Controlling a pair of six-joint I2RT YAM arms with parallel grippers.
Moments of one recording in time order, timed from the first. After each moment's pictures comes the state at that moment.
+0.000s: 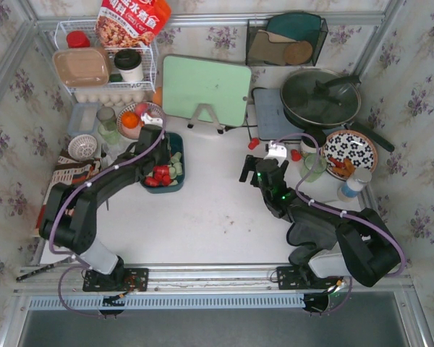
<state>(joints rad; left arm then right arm) -0.40 1.57 0.99 -0.10 -0.23 -0.23 0.58 1.33 0.56 0.32 0.46 0.49</state>
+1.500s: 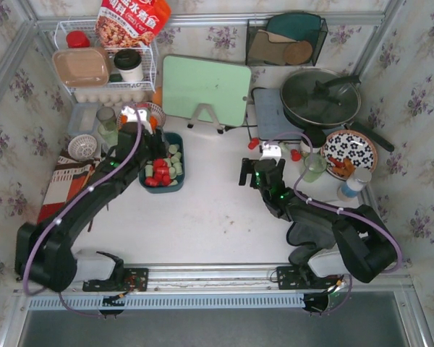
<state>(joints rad) -0.39 1.39 1.01 -0.09 -0.14 -0.29 0.58 1.35 0.56 0.32 0.41 0.38</state>
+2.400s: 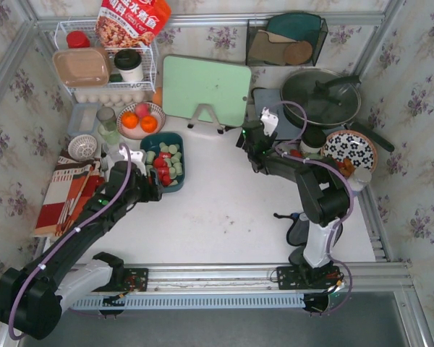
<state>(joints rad) -0.39 0.97 0.61 -0.30 -0.02 -0.29 0.45 1.86 1.10 0.21 0.49 0.59</state>
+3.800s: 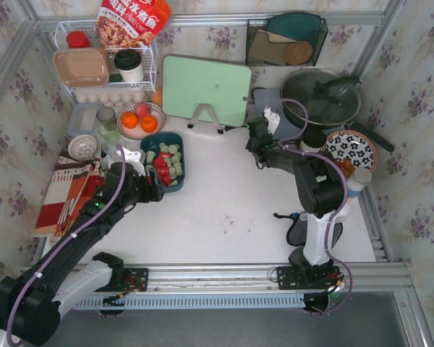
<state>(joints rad) -0.39 0.92 0.62 -0.30 0.06 -0.33 0.37 2.02 1.25 0.09 0.41 0.56</state>
